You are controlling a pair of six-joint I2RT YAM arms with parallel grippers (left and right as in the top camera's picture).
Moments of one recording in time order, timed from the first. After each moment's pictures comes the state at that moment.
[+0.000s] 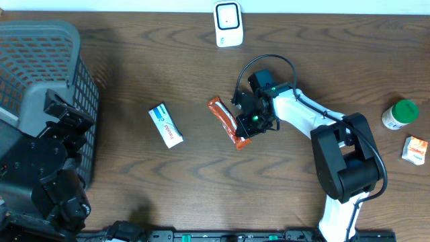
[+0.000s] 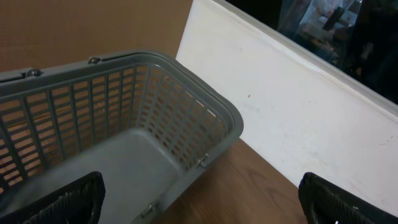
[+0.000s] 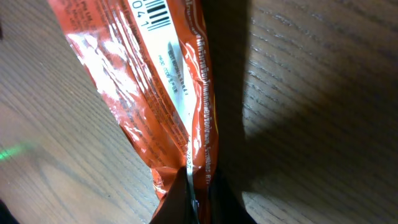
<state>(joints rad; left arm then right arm) -0.27 0.81 1.45 -1.02 -0.79 -0.66 0.41 2.03 1.26 -0.72 -0.44 -0.05</state>
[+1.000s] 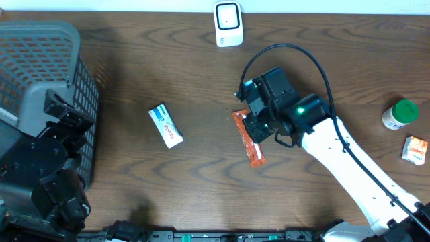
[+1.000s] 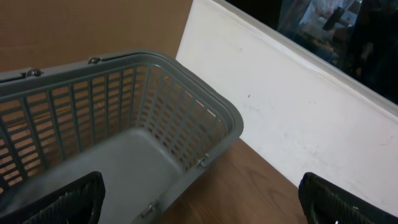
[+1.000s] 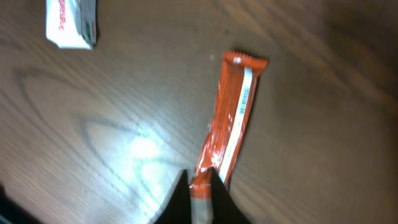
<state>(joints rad) -0.27 0.81 1.45 -1.02 -0.79 -0.66 0.55 1.50 1.27 -0.93 -0.12 0.00</state>
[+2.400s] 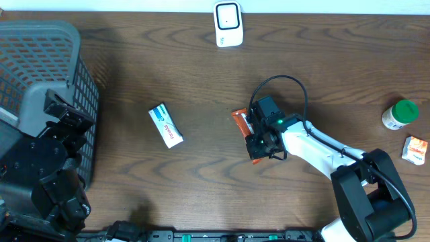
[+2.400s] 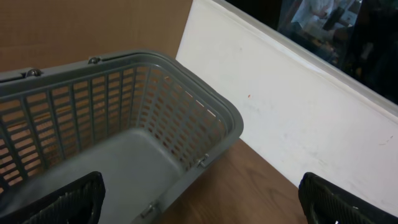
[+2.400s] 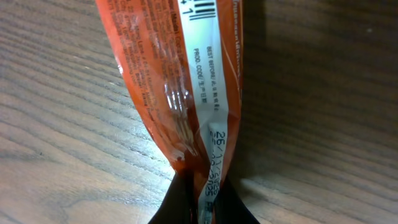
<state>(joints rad) -0.27 0.81 1.45 -1.02 -0.79 -0.66 0.50 1.73 0.91 -0.59 -0.16 0.26</state>
